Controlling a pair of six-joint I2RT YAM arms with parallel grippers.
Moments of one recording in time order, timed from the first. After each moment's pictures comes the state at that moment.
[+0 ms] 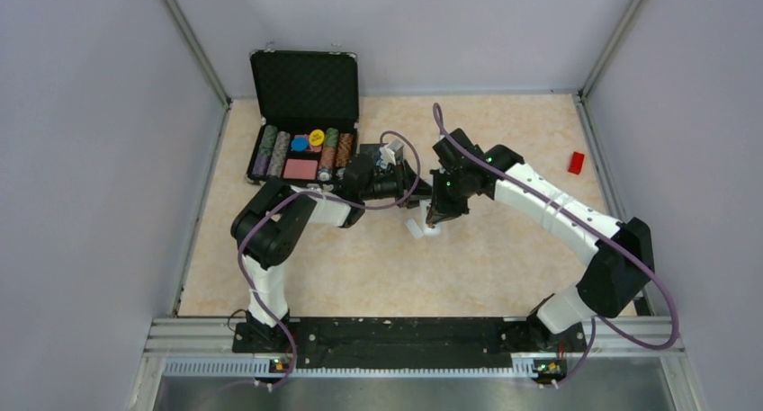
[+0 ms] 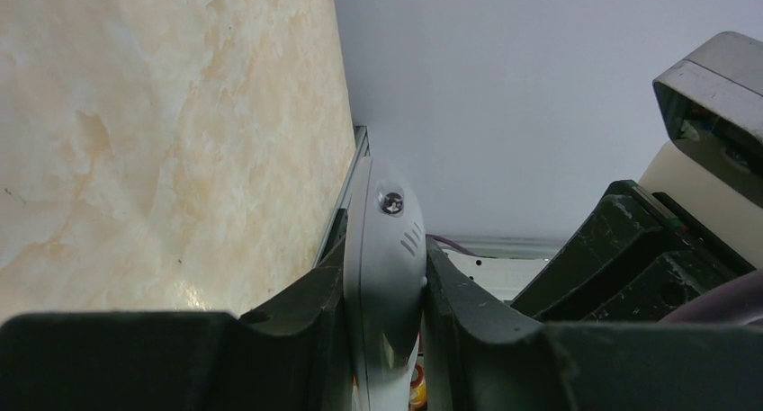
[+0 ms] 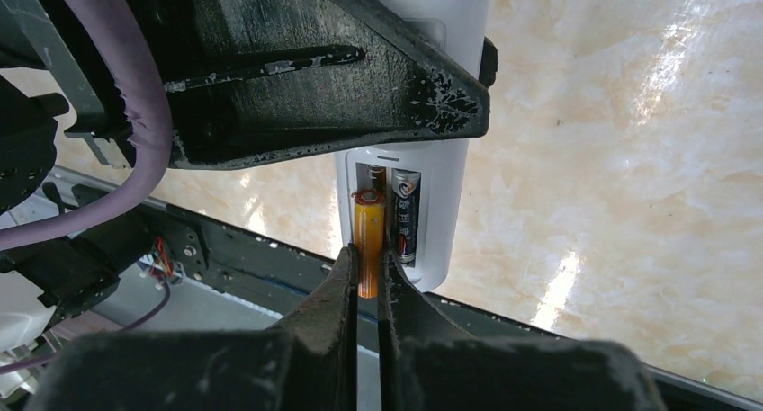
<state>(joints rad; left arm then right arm) -0.59 1.94 0.92 0.91 0.80 -1.38 0.68 1.50 1.34 -0.97 -0.13 0.69</state>
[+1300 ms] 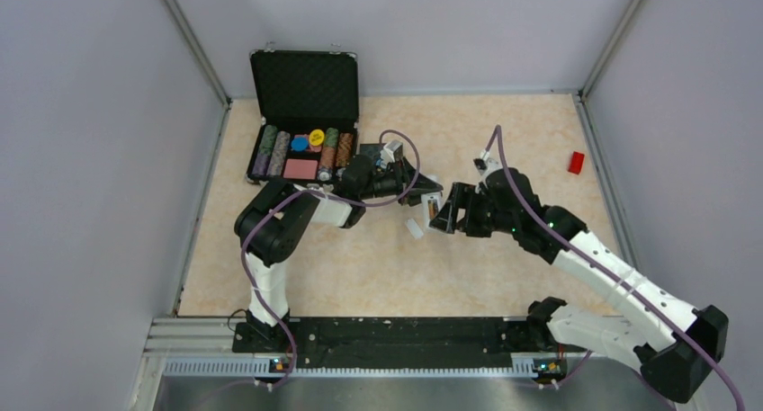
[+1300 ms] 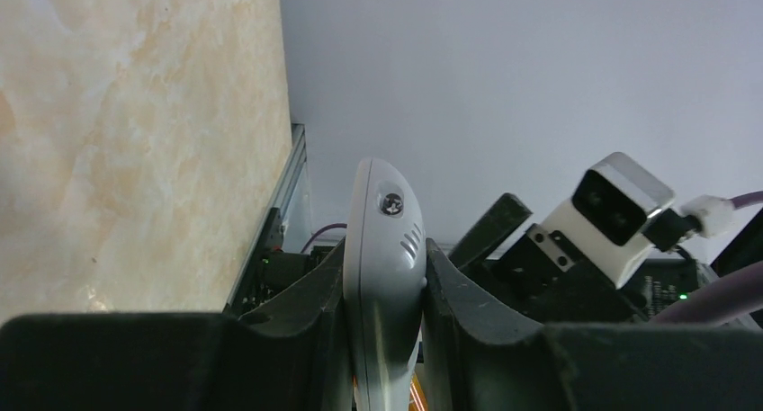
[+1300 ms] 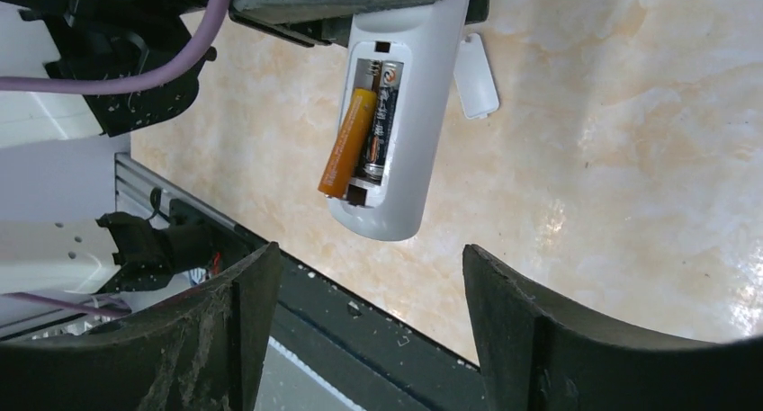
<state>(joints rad) -0.59 1.96 0.92 1.03 0.80 -1.60 0.67 0.99 0.92 -0.62 -0.11 0.73</state>
